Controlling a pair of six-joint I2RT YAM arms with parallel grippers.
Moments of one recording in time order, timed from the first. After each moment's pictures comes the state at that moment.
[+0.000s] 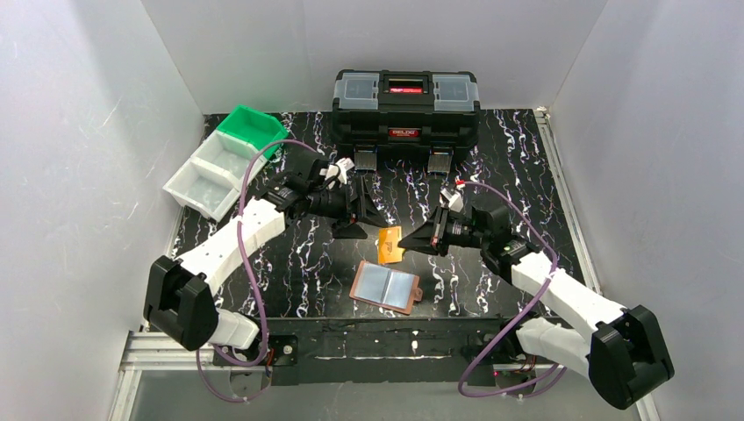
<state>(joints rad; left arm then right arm) -0.54 1.39 1.12 -0.57 0.64 -0.81 0.52 1.03 0.54 0.10 -0.73 1.18</state>
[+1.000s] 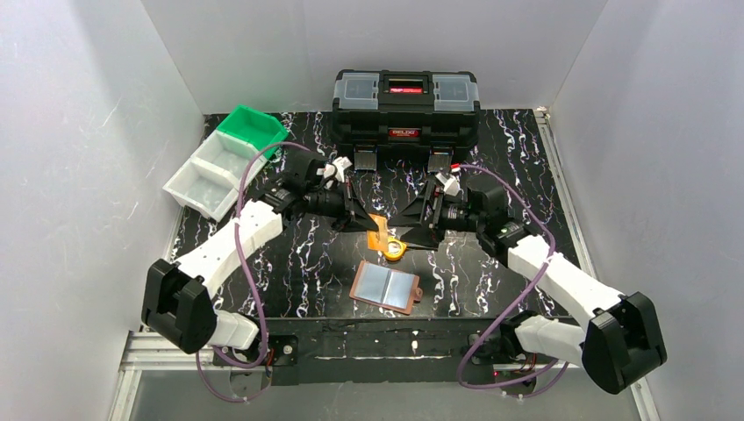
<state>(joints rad) -0.53 1.37 1.07 -0.44 0.75 -0.91 0.52 1.13 0.68 0.07 -0.76 1.18</state>
